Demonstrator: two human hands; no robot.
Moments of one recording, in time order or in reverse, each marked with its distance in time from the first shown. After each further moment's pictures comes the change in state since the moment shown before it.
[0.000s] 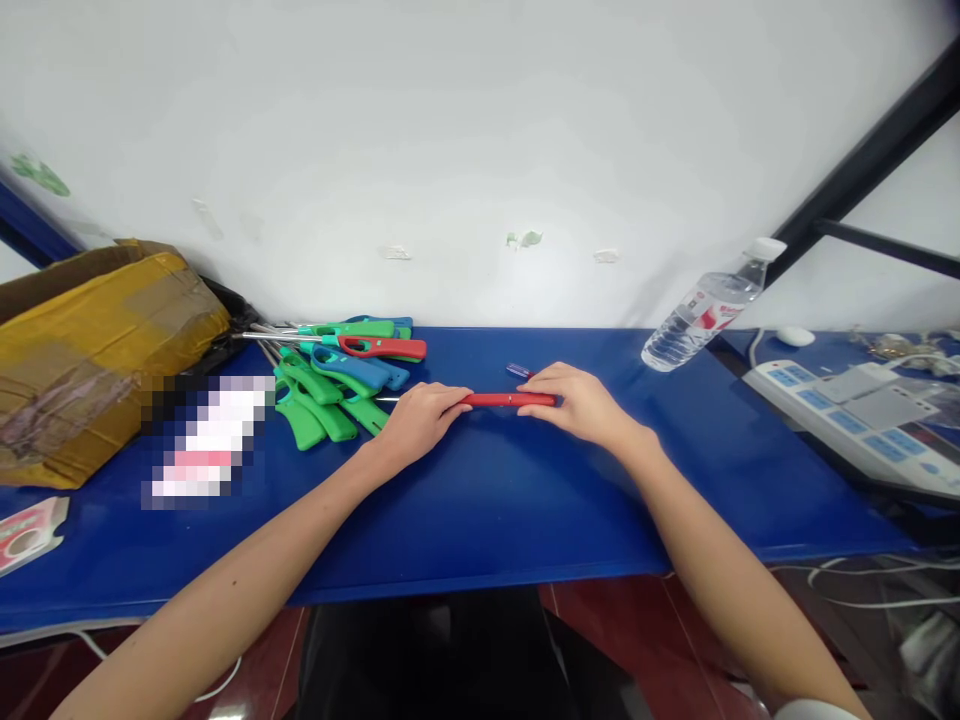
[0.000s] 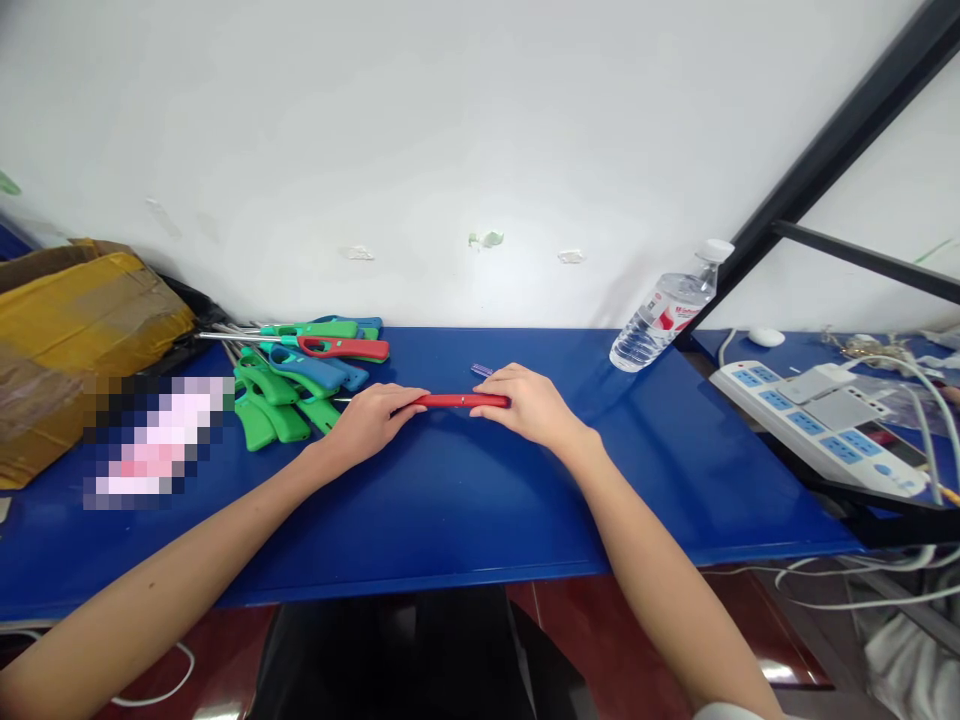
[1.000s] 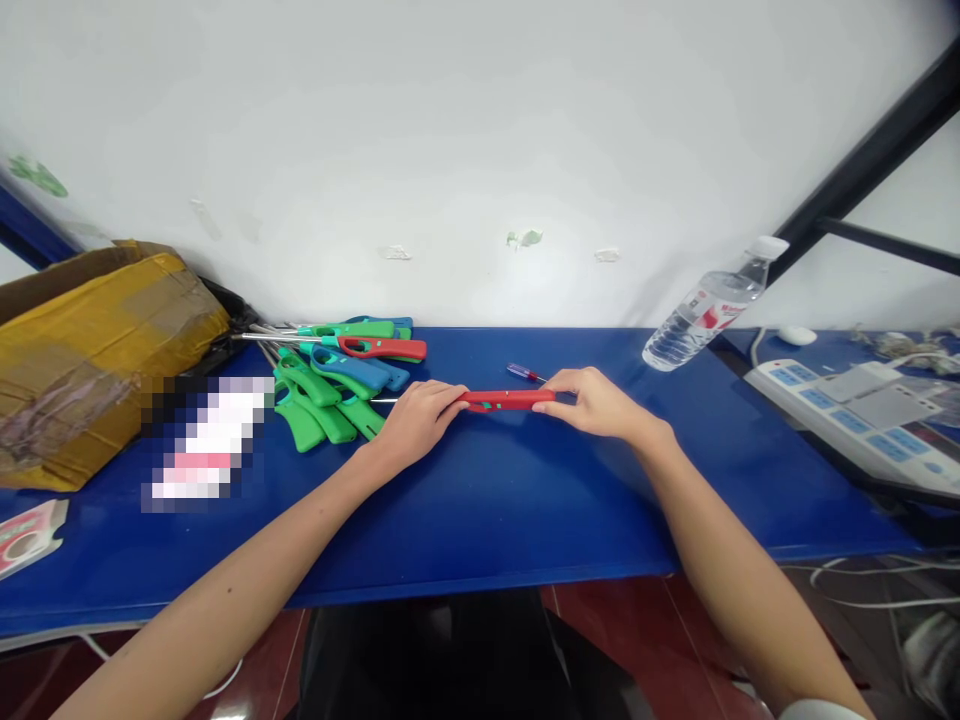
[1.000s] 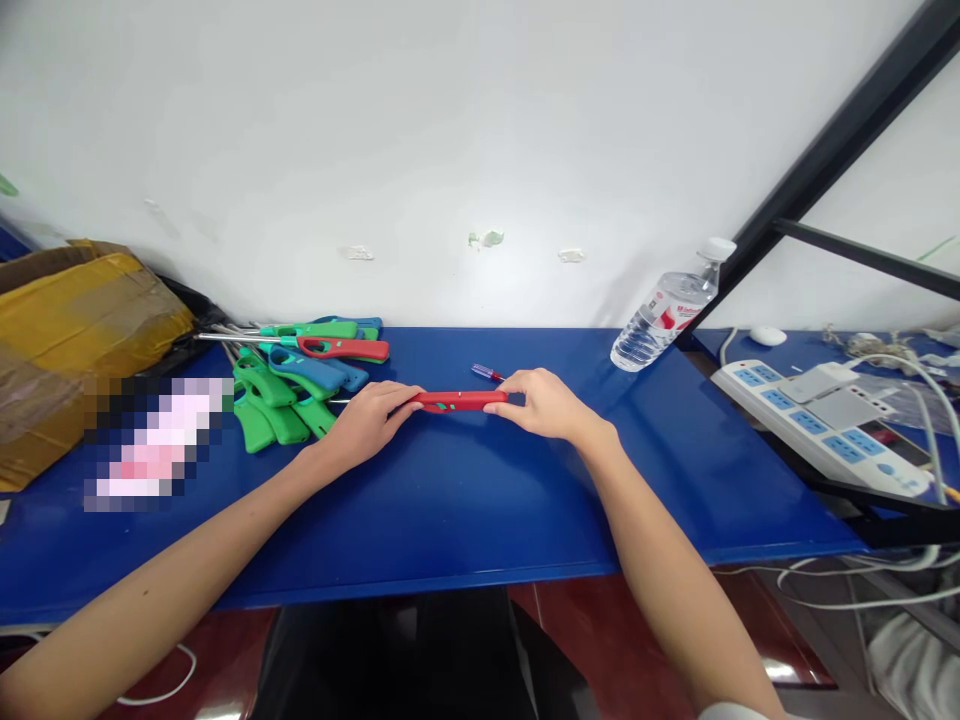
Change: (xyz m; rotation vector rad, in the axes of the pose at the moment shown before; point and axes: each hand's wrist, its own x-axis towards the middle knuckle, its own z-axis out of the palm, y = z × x) left_hand -0.003 -0.005 0.002 0.010 0.032 0.024; right_hand -0.003 0.012 -0.019 0.168 -0.157 0.104
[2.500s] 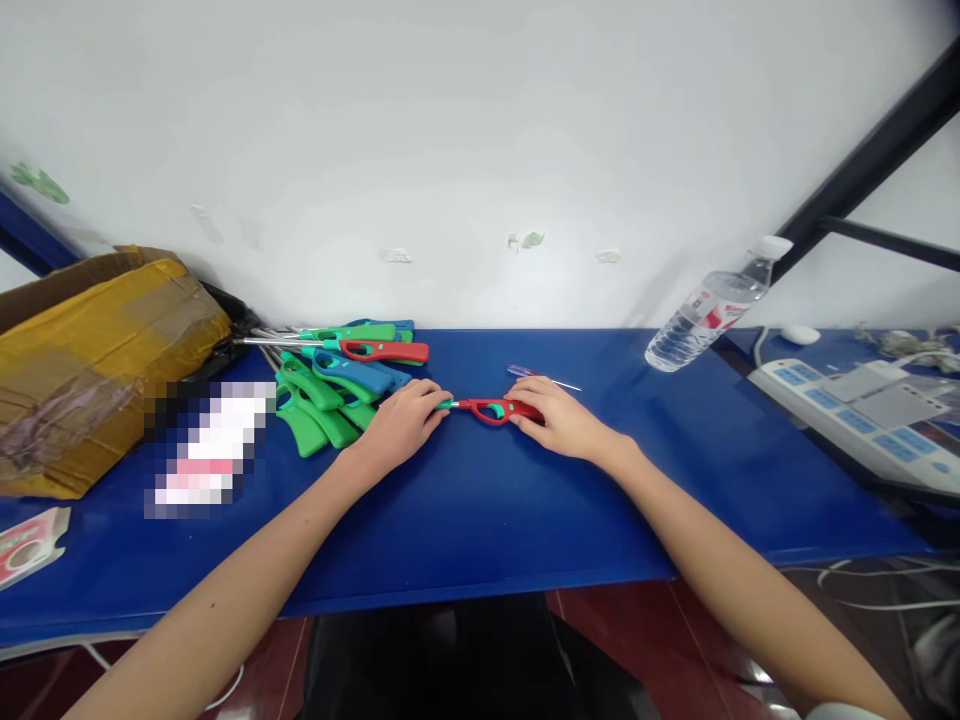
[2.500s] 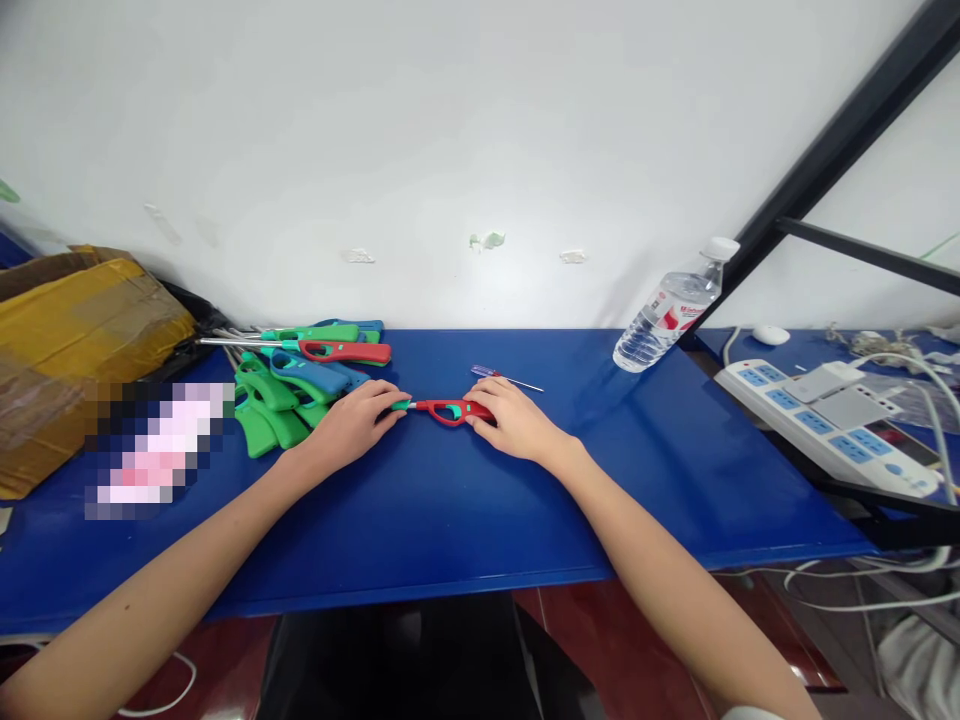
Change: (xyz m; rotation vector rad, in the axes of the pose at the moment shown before) left_hand -0.010 -0.016 -0.013 0.123 -0.104 -0.068; right_hand 0.012 -0.007 0.047 -0.095 0.056 -0.174
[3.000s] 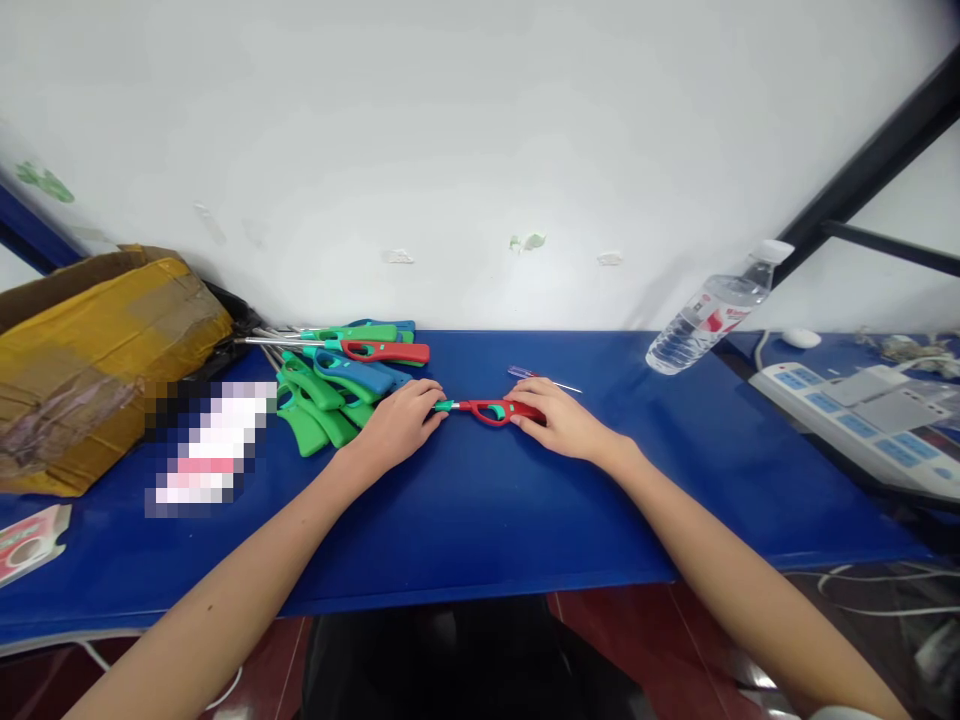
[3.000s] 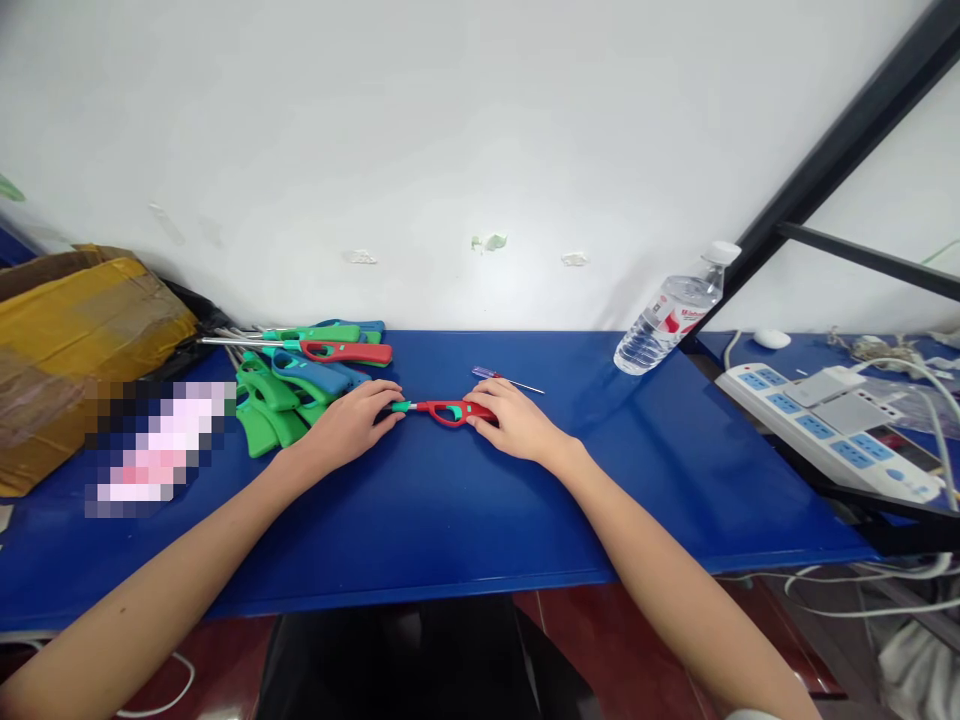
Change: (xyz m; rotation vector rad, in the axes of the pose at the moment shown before) left_hand -0.001 0.001 -0.007 -0.007 -0.011 -0.011; right_hand 0.000 0.002 0.000 0.020 -0.010 0.003
